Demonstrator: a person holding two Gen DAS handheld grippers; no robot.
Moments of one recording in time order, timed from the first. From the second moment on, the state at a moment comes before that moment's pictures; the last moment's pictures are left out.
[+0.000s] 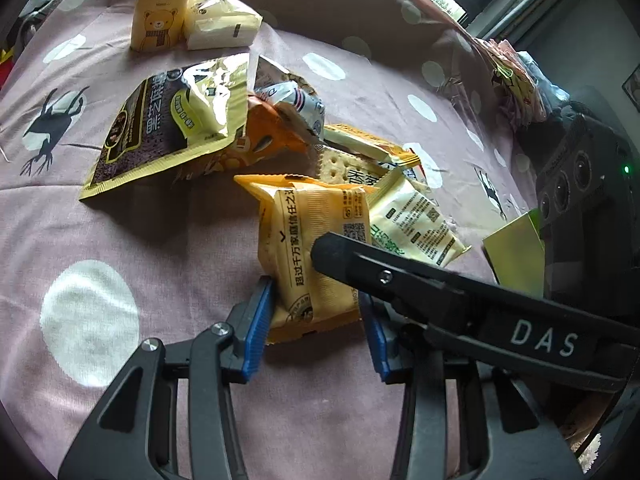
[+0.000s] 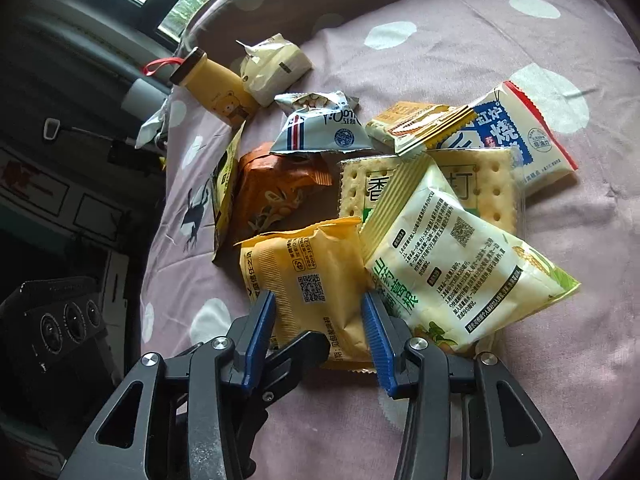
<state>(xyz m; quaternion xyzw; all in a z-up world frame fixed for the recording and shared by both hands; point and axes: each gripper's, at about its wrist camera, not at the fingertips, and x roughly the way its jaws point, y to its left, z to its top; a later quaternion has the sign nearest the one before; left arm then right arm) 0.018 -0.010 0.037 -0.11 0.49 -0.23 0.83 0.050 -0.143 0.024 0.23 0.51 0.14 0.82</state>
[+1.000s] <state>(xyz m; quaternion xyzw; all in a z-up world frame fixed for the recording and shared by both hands) -0.072 -0.203 0.154 0.01 0.34 -0.44 0.83 -0.117 -0.315 0.153 0.30 0.28 0.01 0.91</state>
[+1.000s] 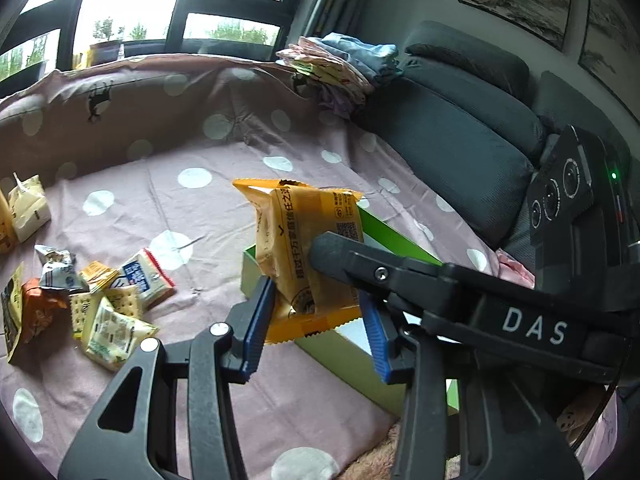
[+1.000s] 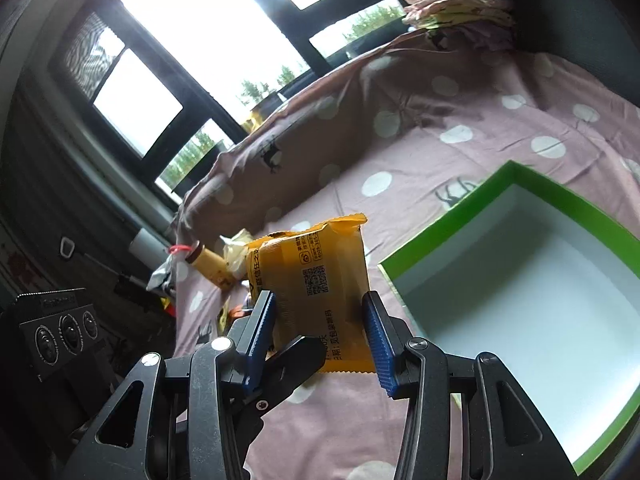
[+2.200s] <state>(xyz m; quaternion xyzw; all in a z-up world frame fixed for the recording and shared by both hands) -0.056 -0.281 0.101 -0.02 0.48 -0.50 0.72 -0.146 -0.403 0.110 0.36 0.33 -0.14 0.86</state>
